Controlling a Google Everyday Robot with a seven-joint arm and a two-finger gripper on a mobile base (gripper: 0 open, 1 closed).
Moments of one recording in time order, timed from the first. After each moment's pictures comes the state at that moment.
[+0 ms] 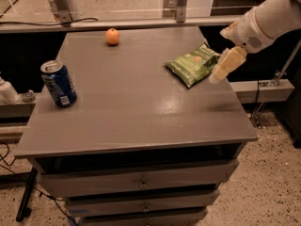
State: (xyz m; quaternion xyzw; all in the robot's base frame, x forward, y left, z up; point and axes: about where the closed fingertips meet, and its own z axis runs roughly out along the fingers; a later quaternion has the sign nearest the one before) arm 0.634 -0.200 0.918 -0.56 0.76 0.05 0.32
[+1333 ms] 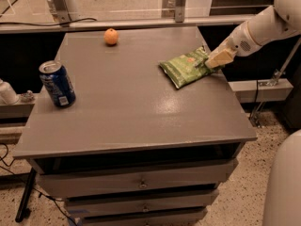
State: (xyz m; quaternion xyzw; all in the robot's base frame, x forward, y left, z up) arm 0.713 -0.223 0.862 -0.50 0.79 0.12 0.33
